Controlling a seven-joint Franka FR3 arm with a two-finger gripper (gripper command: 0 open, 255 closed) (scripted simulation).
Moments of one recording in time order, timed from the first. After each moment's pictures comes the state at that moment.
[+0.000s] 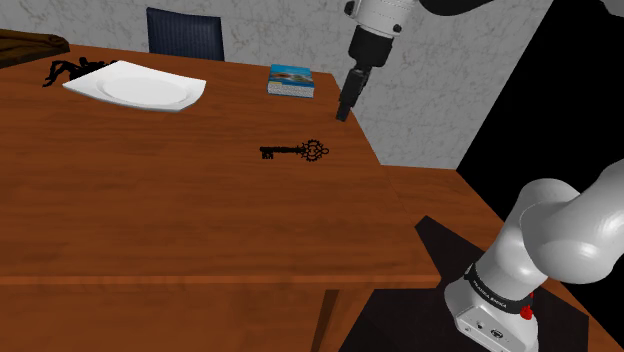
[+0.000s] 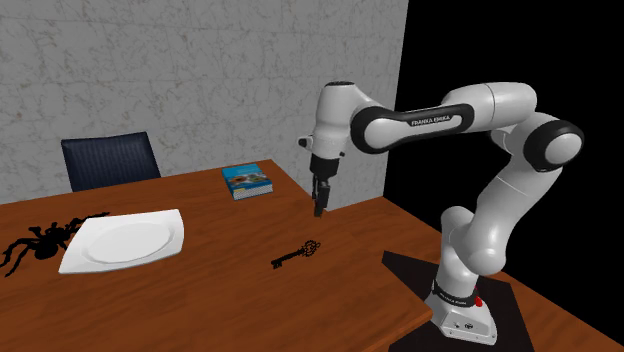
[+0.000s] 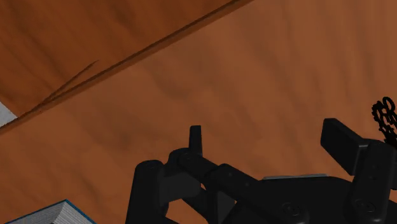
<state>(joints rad) 0.27 -0.42 0.10 -2.13 0.04 1.86 -0.12</state>
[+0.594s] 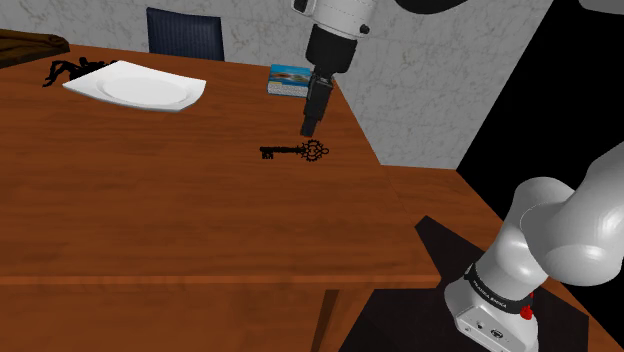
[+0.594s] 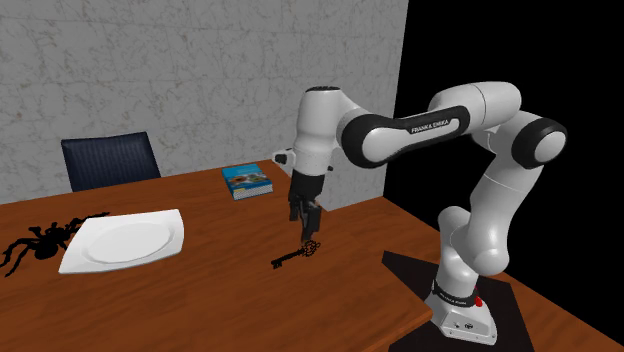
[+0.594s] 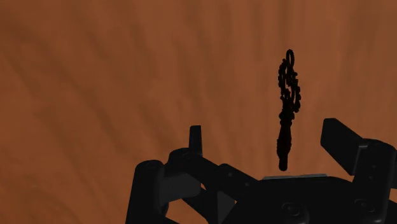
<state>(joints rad) 0.38 -0.27 0.19 -1.99 0.08 1.90 -0.24</state>
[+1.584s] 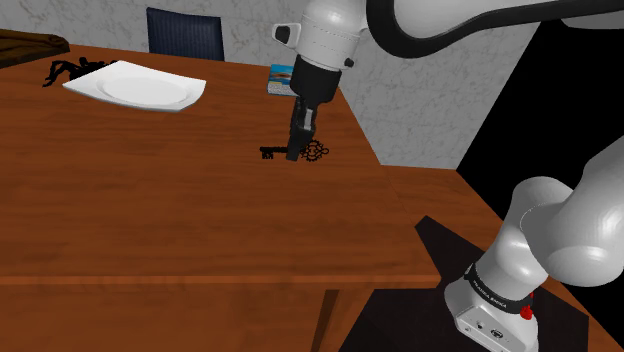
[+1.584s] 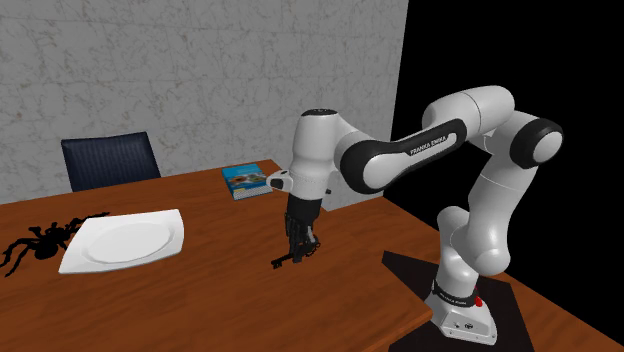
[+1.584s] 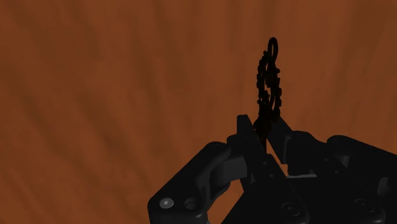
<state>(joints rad) 0.42 -0.23 0.22 -2.06 0.10 2.01 -0.29</state>
